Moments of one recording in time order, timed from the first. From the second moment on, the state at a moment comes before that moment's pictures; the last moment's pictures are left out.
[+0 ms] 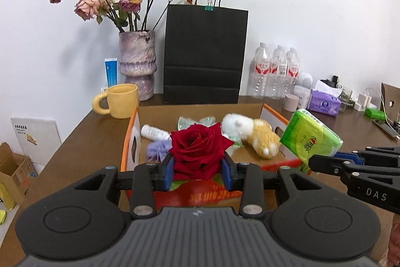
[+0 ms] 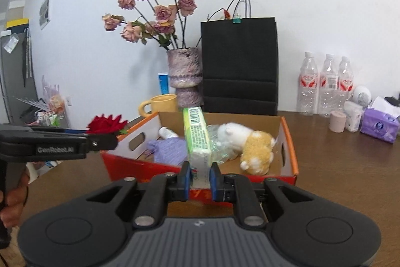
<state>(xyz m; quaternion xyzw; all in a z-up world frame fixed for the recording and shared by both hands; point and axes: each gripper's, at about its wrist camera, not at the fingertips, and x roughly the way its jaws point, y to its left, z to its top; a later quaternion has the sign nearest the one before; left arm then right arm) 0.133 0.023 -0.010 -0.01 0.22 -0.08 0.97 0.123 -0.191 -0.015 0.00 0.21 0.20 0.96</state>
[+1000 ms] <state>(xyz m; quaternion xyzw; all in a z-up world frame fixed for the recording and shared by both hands) 0.234 0.034 -0.037 -0.05 0.27 -0.08 0.96 0.238 -0.168 -0.044 0.01 0.28 0.19 0.94</state>
